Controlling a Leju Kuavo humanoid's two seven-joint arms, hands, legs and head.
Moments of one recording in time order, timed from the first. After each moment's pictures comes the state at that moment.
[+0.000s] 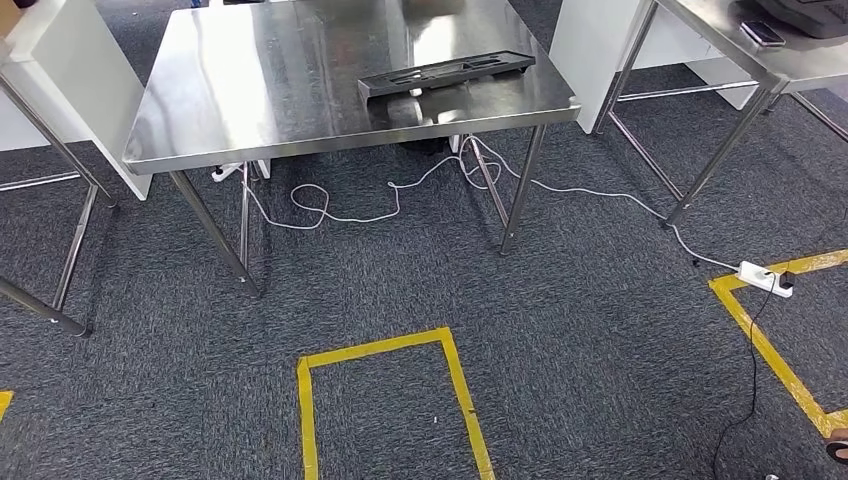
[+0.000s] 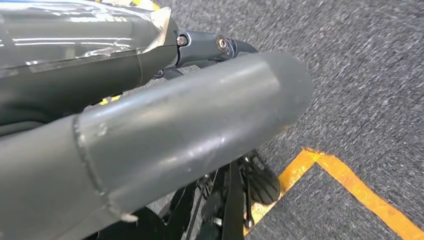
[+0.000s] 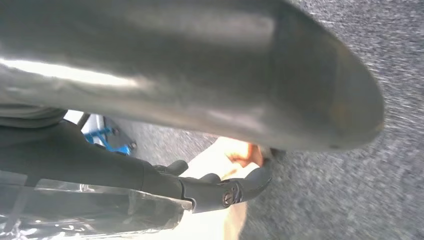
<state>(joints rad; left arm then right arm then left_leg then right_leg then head) -0.09 -0.23 1.40 -0.22 -0.47 0.31 -0.22 -0.05 0.08 0.30 -0.19 0.47 -0.49 0.28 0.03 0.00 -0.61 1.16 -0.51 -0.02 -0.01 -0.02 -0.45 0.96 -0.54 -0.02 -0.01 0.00</state>
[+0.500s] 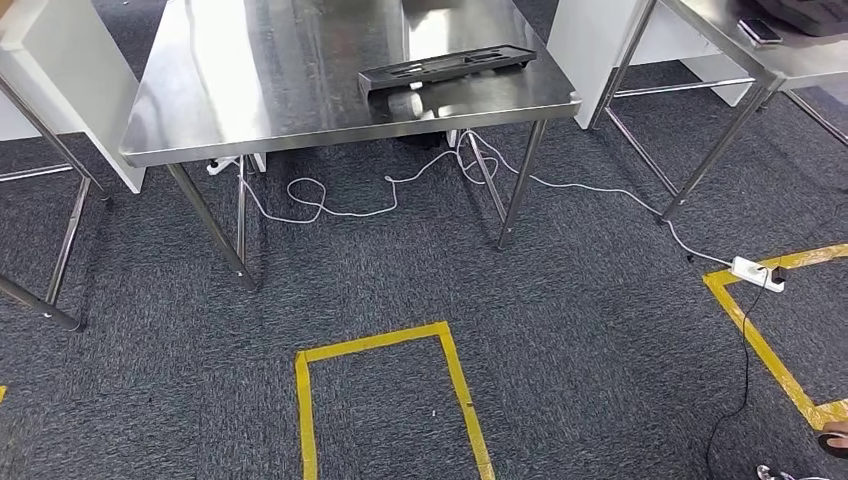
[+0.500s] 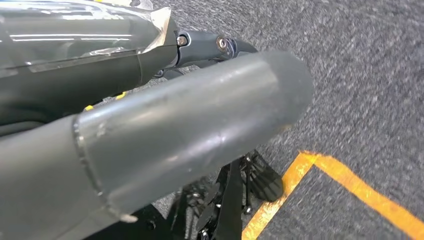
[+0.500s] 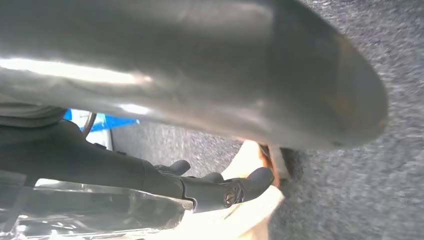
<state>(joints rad) -0.09 -0.21 1.37 -0.22 -0.50 0.29 -0.21 -0.05 0.08 0.22 -0.18 0.40 -0.50 0.26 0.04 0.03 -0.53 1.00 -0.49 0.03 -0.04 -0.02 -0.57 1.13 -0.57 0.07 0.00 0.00</state>
